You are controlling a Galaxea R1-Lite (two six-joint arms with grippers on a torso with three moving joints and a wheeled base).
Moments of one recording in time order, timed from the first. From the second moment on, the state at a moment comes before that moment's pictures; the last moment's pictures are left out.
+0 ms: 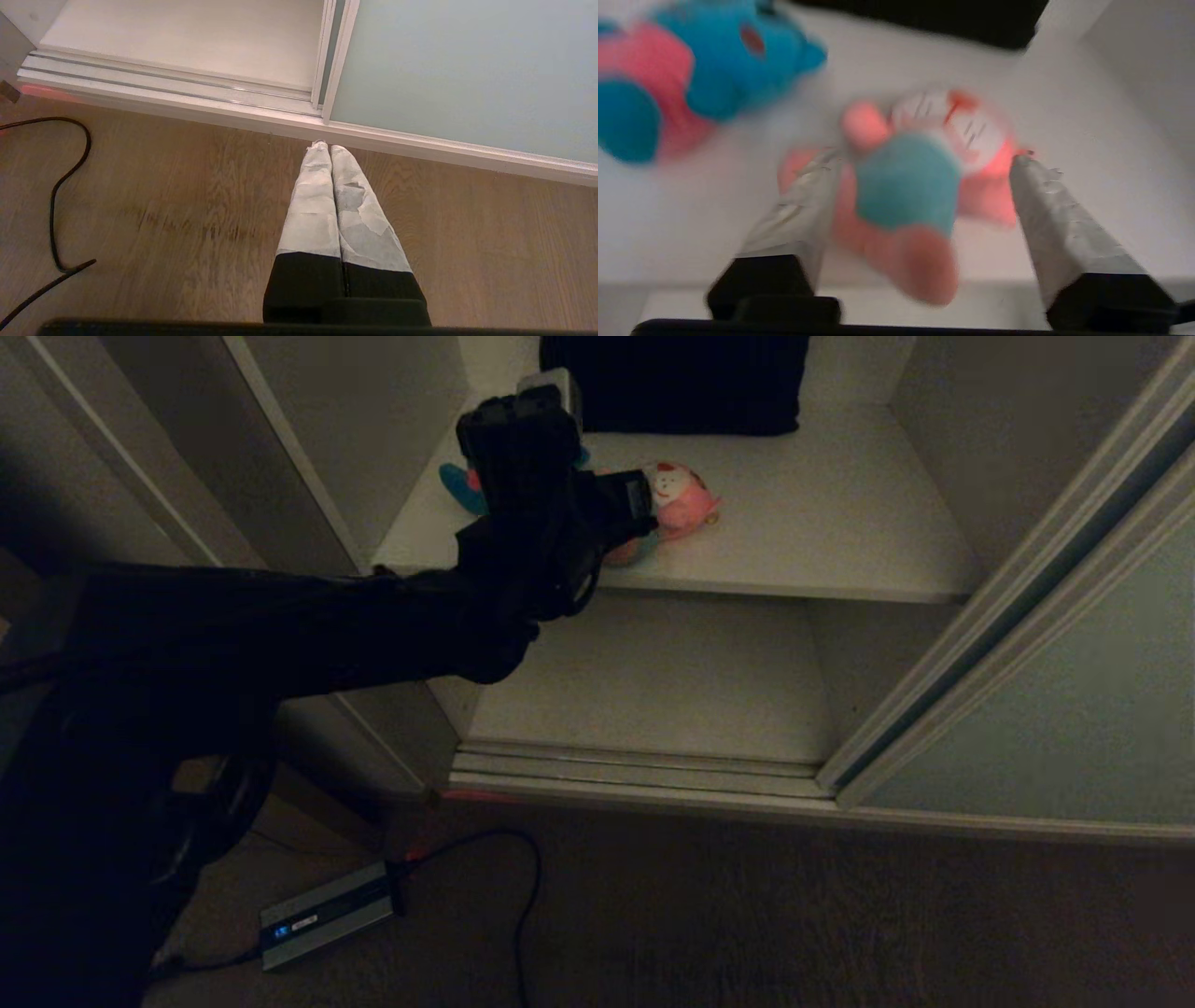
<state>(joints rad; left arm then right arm) -0.60 2.17 -1.94 -0.56 0.30 -0.08 -0.01 0.00 0.00 0.00 0.01 -0.04</state>
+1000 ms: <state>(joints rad) -0.67 1.81 -1.83 0.35 0.29 -0.28 -0.01 0.00 0.00 0.00 0.01 -0.04</state>
